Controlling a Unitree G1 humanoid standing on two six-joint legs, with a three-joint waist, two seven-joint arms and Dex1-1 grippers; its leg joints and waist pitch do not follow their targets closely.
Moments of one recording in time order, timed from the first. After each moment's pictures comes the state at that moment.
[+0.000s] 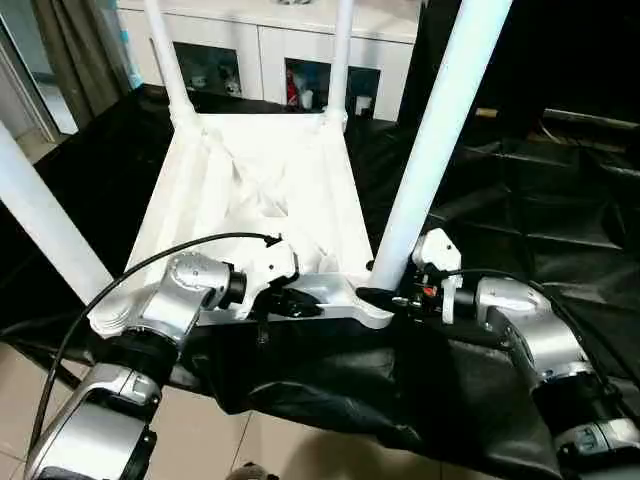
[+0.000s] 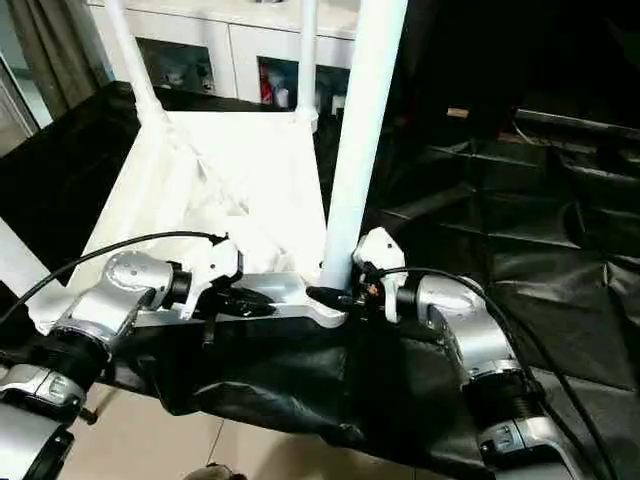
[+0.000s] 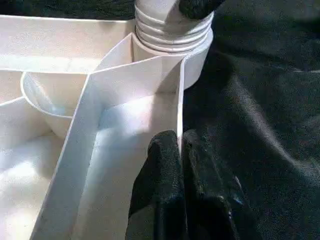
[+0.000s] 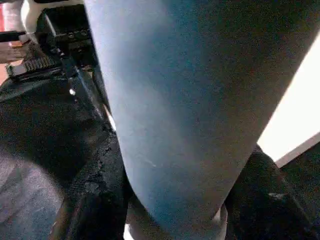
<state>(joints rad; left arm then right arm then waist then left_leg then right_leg) -0.64 0.33 -0.26 0.73 0.03 -0.03 -1.24 -0.43 -0.35 0.15 0.43 0.18 0.10 1.04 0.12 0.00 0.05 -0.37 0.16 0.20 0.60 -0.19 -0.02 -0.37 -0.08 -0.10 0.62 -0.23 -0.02</state>
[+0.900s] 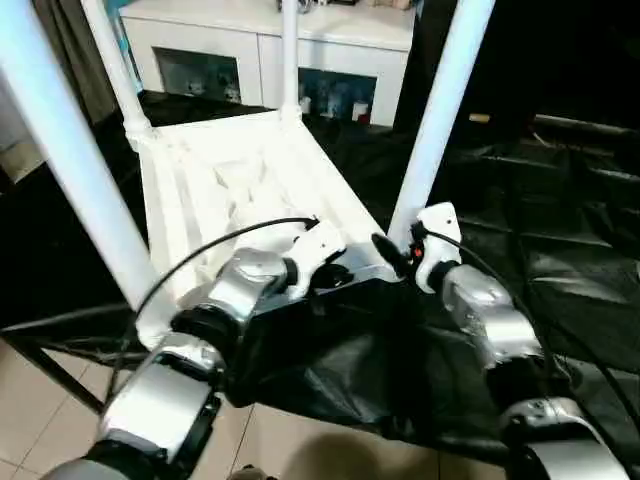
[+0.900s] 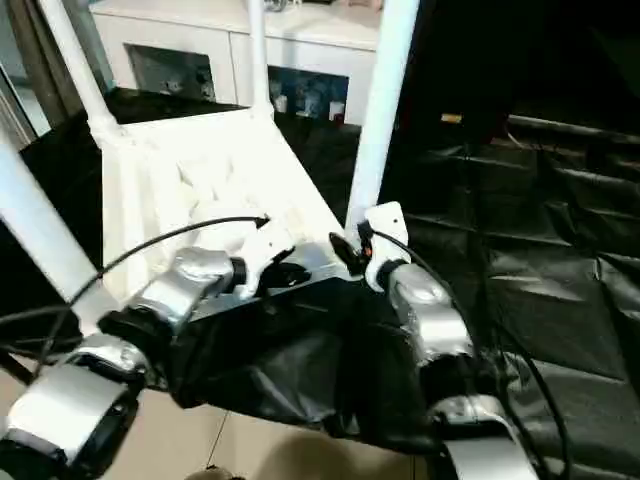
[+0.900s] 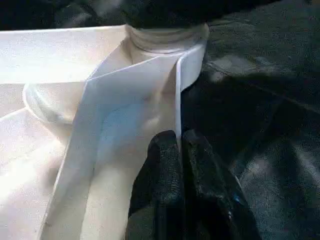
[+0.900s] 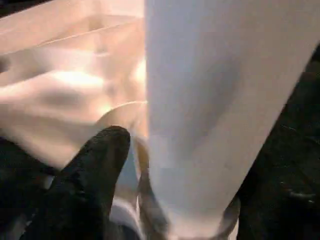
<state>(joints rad) -0.79 0.16 -0.24 0.99 0.10 -0.04 -0.93 -0.50 -0.19 0.02 0.58 0.10 0.10 0.62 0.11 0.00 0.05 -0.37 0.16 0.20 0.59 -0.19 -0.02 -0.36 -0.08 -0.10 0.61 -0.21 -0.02</state>
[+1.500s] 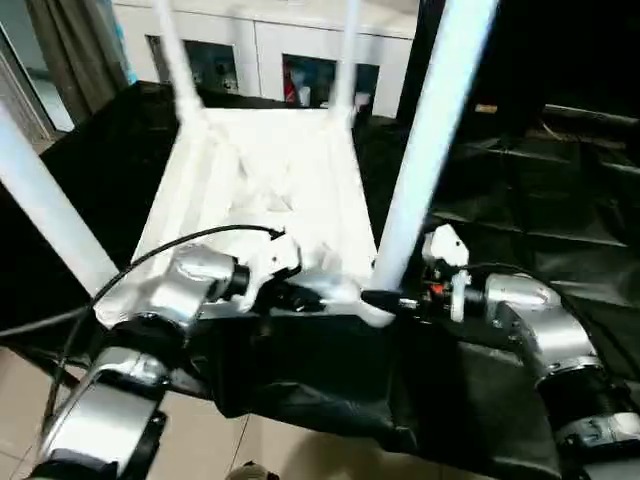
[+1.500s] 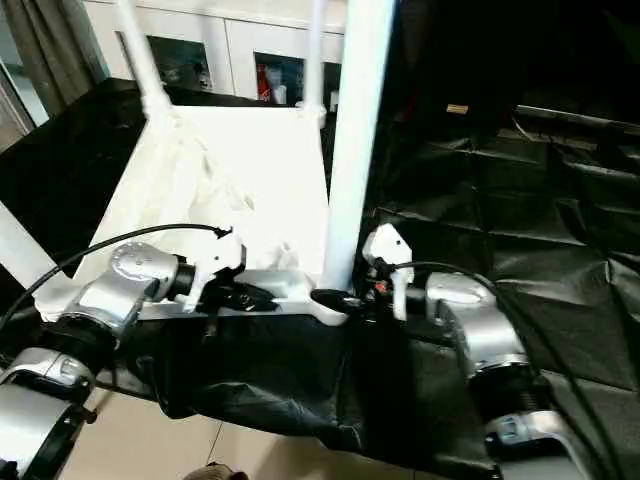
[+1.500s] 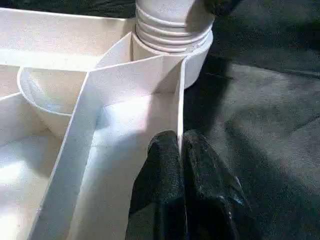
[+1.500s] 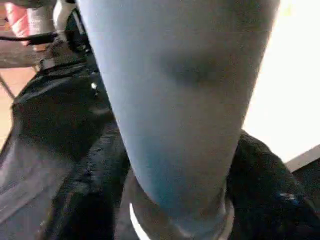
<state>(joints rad) -0.71 0.32 -0.24 0.83 0.03 -0.04 -1.33 -0.46 -0.39 0.13 0.46 0.20 0.13 1.18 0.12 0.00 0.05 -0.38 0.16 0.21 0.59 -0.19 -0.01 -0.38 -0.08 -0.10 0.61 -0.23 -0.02</state>
